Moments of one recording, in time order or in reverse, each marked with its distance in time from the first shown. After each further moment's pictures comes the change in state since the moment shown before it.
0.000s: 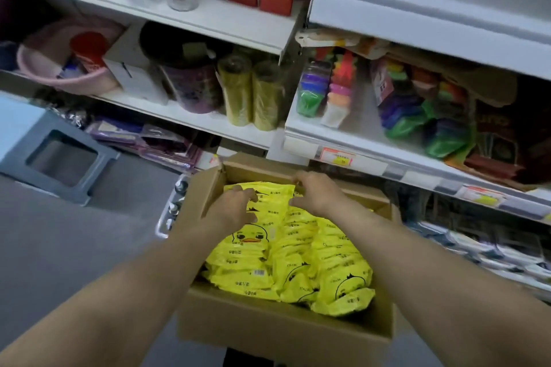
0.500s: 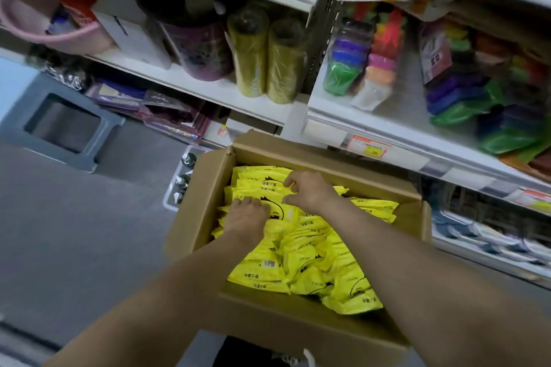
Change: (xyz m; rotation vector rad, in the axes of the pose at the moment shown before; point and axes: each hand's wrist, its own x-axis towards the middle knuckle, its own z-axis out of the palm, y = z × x) left_hand 0.025 -0.011 0.066 0.448 -0.144 0.042; right_hand 0.060 -0.008 0.061 0.107 -0.195 0.045
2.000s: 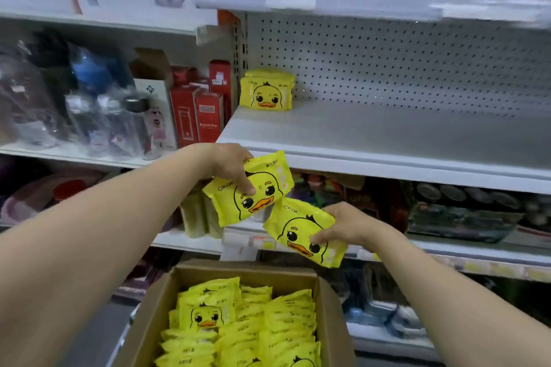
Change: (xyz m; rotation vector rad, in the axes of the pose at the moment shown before) left_hand -0.211 0.102 -0.370 -0.402 0.262 0.233; right_hand -0.312 0.088 -0.199 0.374 0.381 -0.067
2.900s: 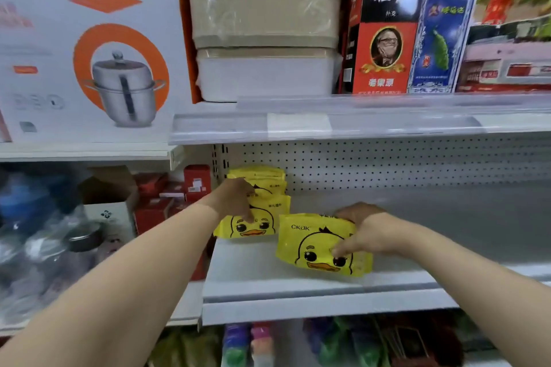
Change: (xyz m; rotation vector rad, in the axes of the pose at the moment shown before) left_hand 0.179 0.027 -0.152 0.433 0.346 0.090; right_hand 0.093 -0.126 -0.156 -0.364 0.310 -0.136
